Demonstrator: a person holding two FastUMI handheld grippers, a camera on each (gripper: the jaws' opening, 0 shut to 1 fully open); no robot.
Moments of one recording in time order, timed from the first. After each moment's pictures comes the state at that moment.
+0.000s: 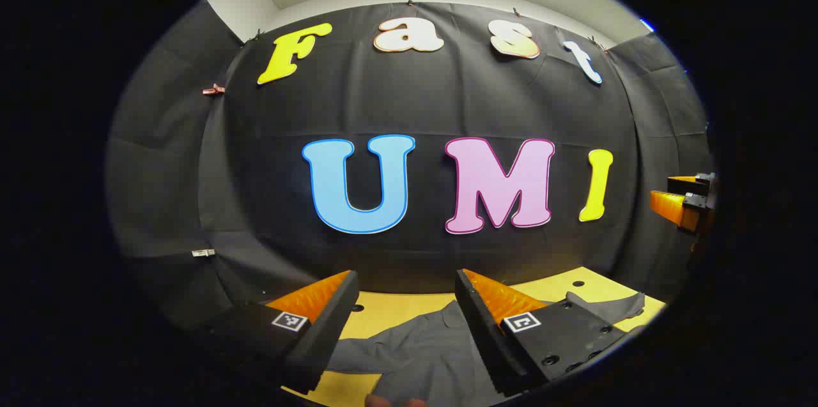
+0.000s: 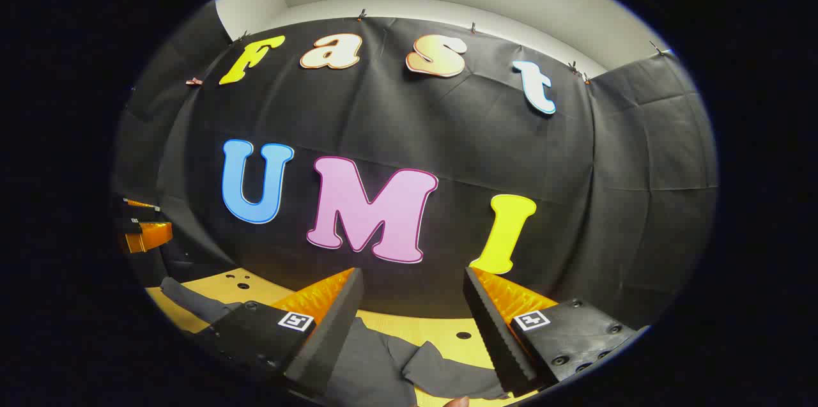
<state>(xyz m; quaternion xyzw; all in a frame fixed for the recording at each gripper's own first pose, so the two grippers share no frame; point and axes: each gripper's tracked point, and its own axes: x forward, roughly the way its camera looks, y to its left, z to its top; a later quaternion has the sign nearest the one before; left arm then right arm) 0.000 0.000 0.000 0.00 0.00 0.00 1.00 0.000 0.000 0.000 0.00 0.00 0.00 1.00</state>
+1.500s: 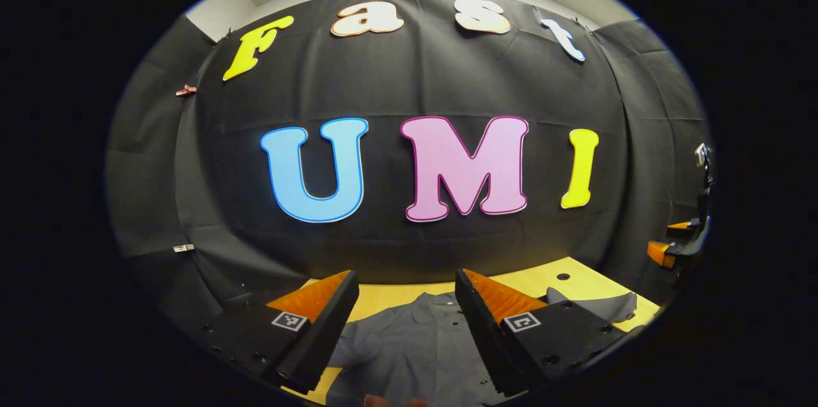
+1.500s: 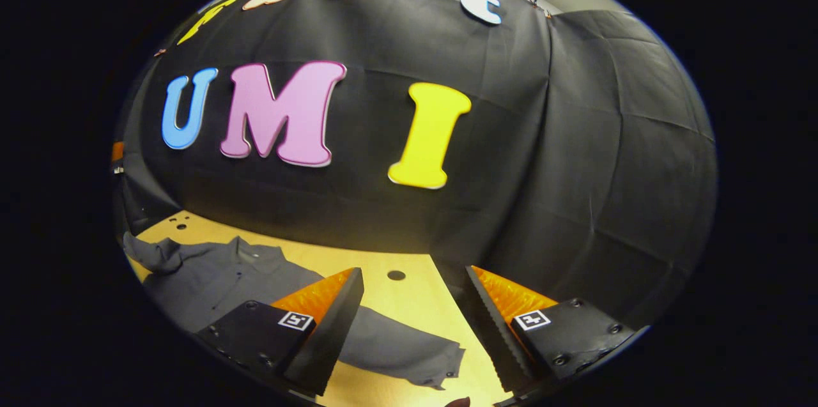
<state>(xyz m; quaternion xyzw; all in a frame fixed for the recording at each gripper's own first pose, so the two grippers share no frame) 0.027 -0.102 -0.016 0.02 0.04 -0.01 1.00 0.028 -0.196 -0.219 0.00 0.17 -0.09 0.98</state>
